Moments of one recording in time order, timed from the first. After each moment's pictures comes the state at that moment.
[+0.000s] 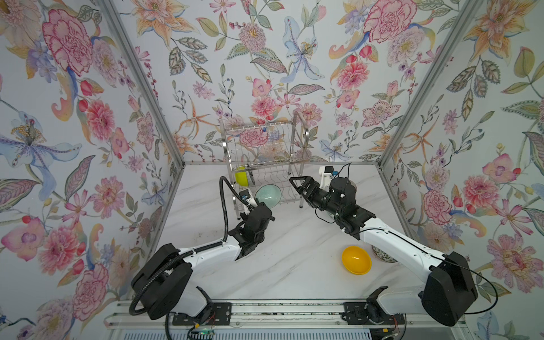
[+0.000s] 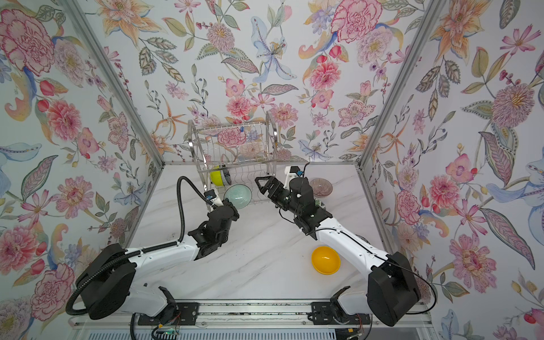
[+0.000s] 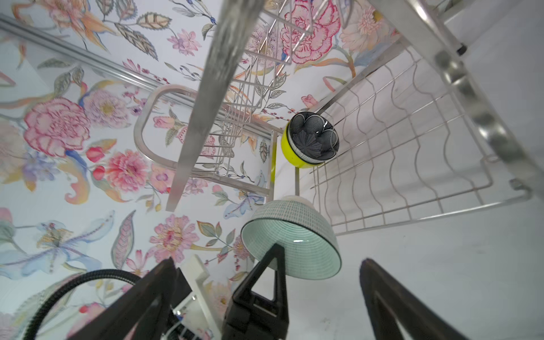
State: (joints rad) left arm -0.80 1.46 0.73 0.37 -0.82 -0.61; right arm 0.61 1.37 0.97 0.21 -0.21 1.15
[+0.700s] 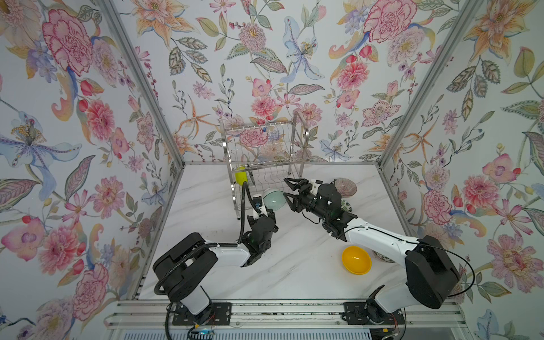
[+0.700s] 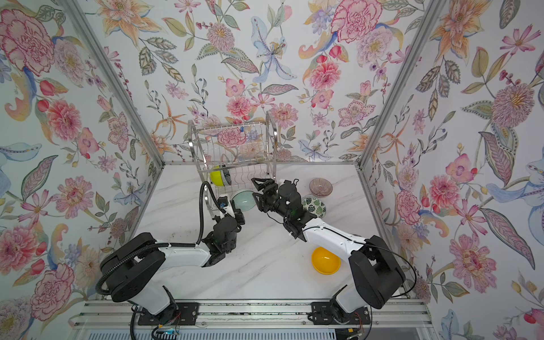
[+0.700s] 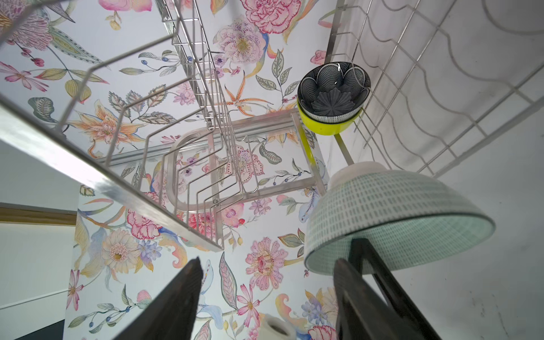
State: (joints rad) left arm -0.86 1.62 0.63 0.85 -0.90 -0.24; right arm 0.69 1.52 0.95 0.46 -0.14 1.74
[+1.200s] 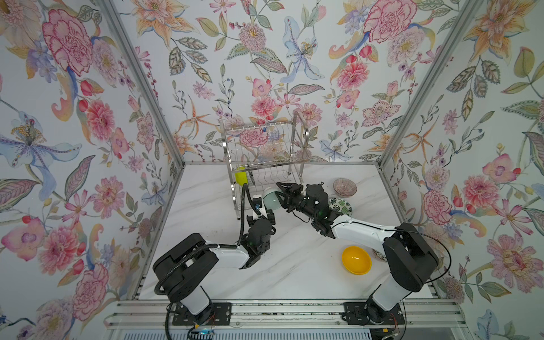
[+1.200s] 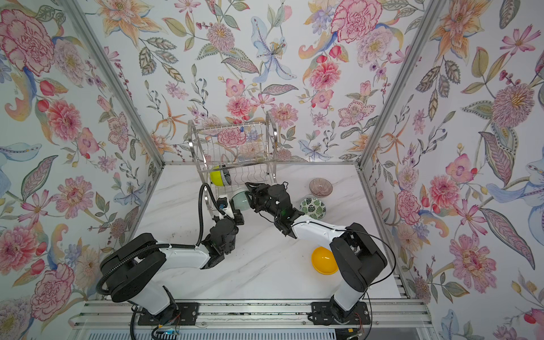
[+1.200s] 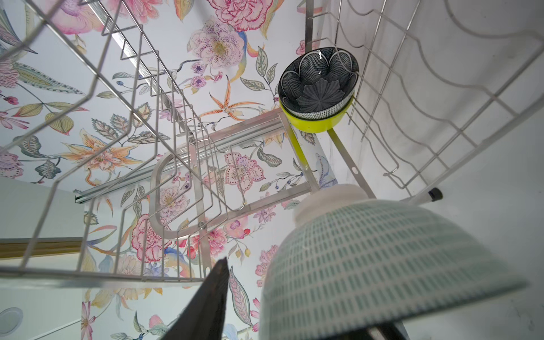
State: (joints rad) left arm -0.87 1.62 0.59 0.96 -0.89 -0.16; right arm 0.72 1.68 1.02 0.54 -0.11 1.86
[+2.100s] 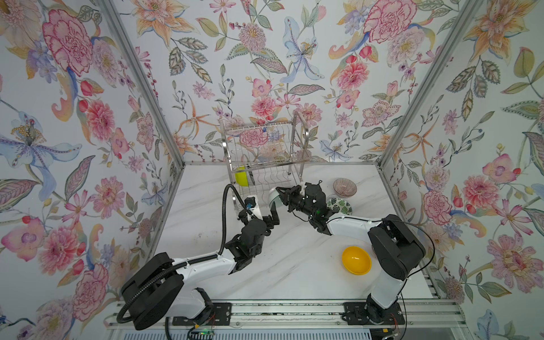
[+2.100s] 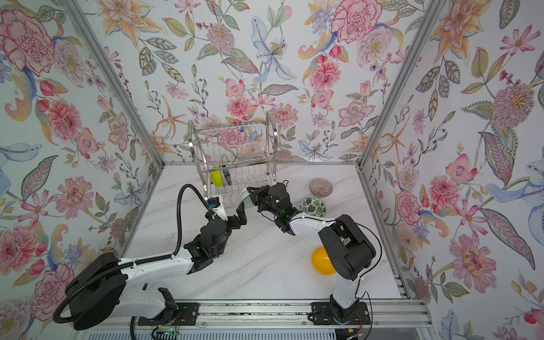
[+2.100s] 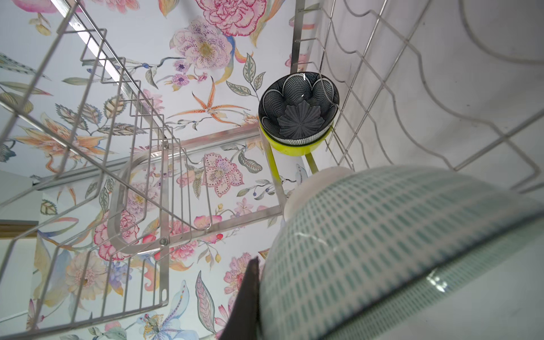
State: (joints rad) left arm -0.88 1.32 0.58 0.53 -0.70 -0.44; right arm 0.66 1.79 1.01 0.62 -0.20 1.67
